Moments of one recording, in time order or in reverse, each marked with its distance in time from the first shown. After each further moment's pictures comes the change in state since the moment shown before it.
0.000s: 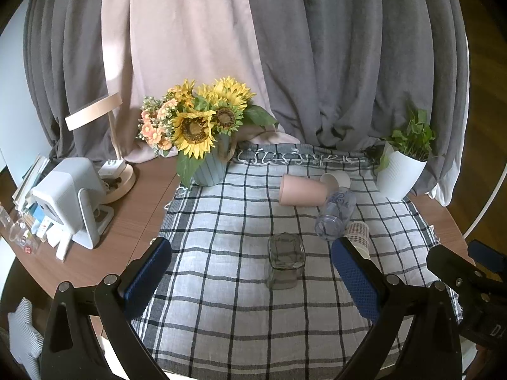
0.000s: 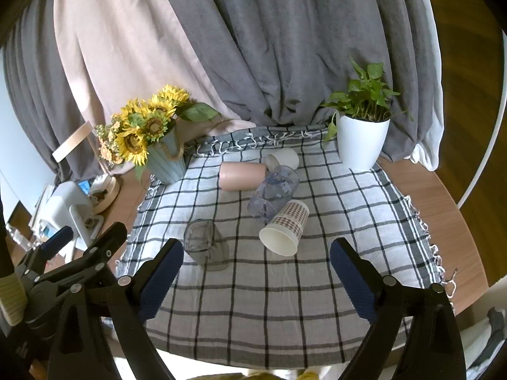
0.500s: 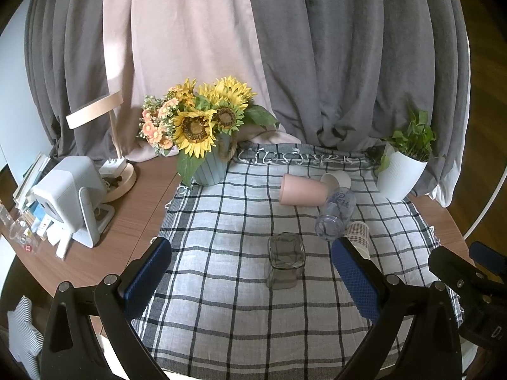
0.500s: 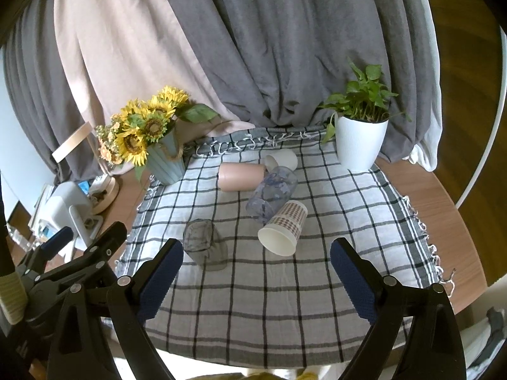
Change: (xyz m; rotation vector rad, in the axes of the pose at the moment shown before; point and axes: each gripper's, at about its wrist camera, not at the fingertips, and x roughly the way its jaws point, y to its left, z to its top) left arm 0.000 0.000 -0.001 -0.005 0.001 0.003; right arm -0.003 -0.002 -0.001 -0.005 -0.003 -0.004
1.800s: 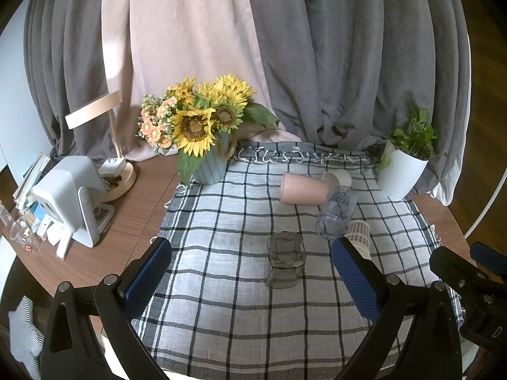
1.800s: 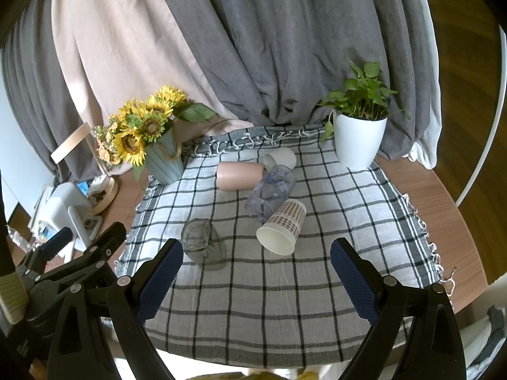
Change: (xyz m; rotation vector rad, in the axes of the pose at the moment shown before) left arm 0.002 -0.002 0.002 -0.001 0.006 0.002; right arm 0.000 -0.001 0.000 -0.002 0.001 0.001
